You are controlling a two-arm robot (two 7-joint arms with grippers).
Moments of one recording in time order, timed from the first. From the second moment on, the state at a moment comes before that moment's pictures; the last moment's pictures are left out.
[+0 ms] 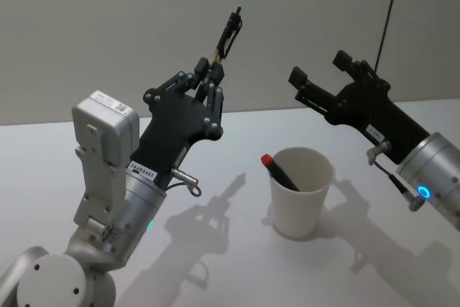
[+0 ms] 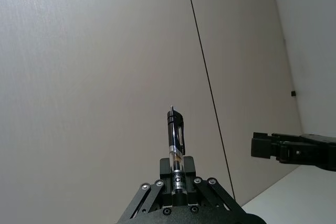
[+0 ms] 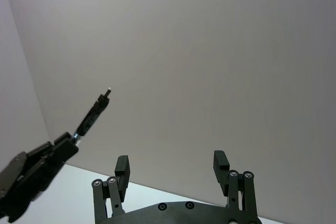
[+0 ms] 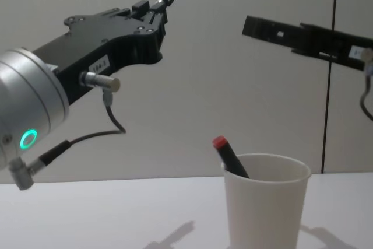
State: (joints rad) left arm -0.02 0.30 0.32 -1.85 -0.18 -0.24 -0.11; right arm 0.10 0.26 -0.24 -1.83 0.51 0.12 0.32
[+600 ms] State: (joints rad) left arm -0.02 0.28 0.33 -1.82 -0.19 -0.24 -0.13; right arm 0.02 0.30 -0.22 -1.86 0.84 0.16 0.43
